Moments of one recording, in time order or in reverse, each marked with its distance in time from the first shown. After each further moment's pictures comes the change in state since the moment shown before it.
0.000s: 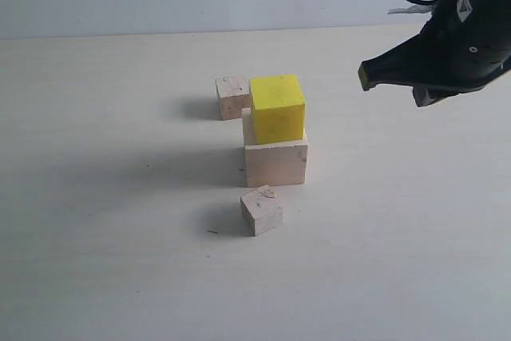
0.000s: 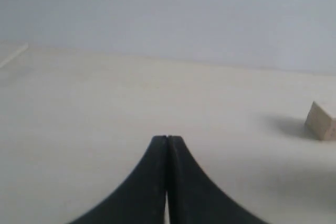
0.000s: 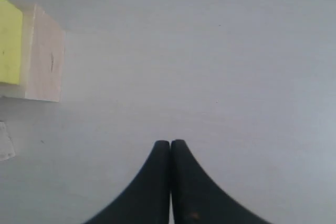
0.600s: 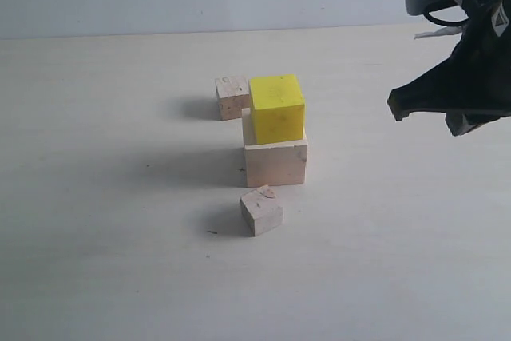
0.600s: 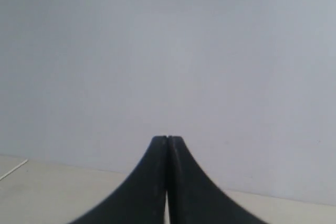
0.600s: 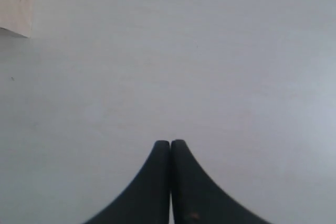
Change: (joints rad) left arm 0.000 0.000 0.002 -0.006 -0.371 -0.053; right arm 0.000 -0.062 0.035 0.019 0.162 -0.073
